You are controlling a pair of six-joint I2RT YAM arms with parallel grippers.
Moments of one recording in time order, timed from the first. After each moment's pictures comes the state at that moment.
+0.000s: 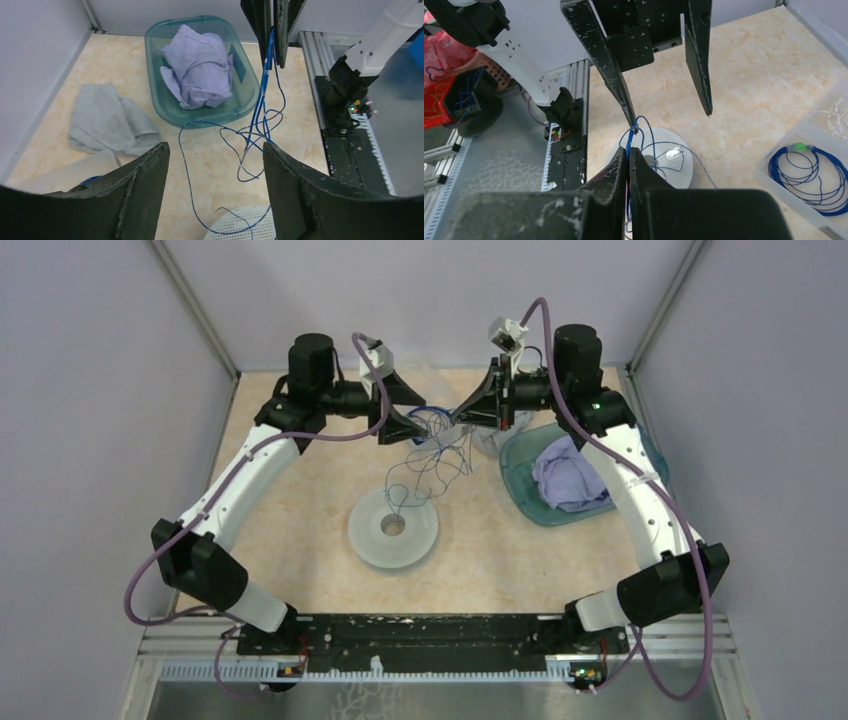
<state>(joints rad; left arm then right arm) -0.42 1.52 1.53 -0.28 1.05 0.27 0.32 1.41 1.56 -0.43 -1.16 -0.02</state>
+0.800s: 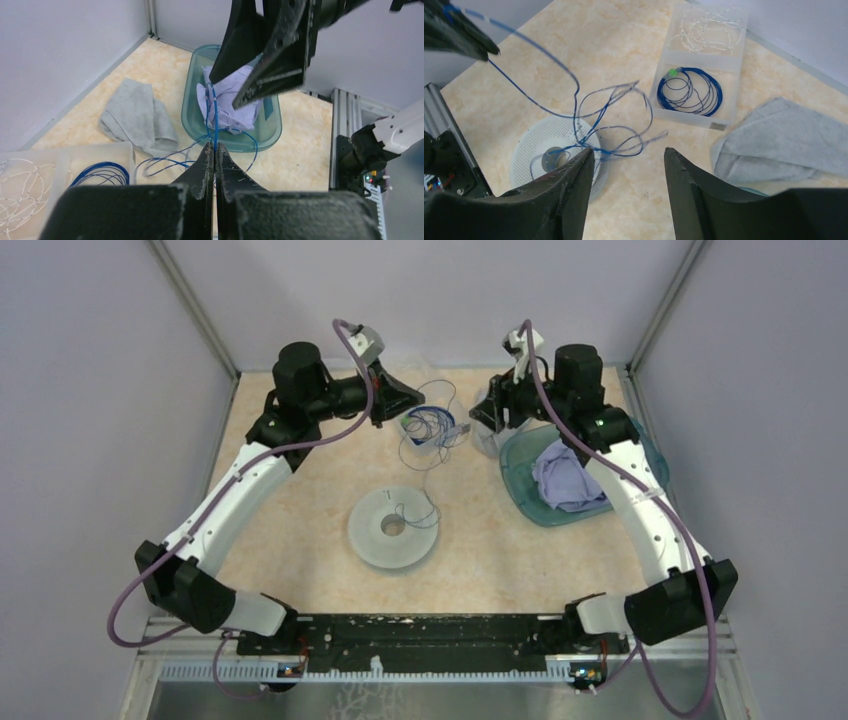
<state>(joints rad) -0.48 1.44 1.44 -0.07 0.76 -0.06 0.31 1.34 1.46 -0.48 -0.53 -0.04</state>
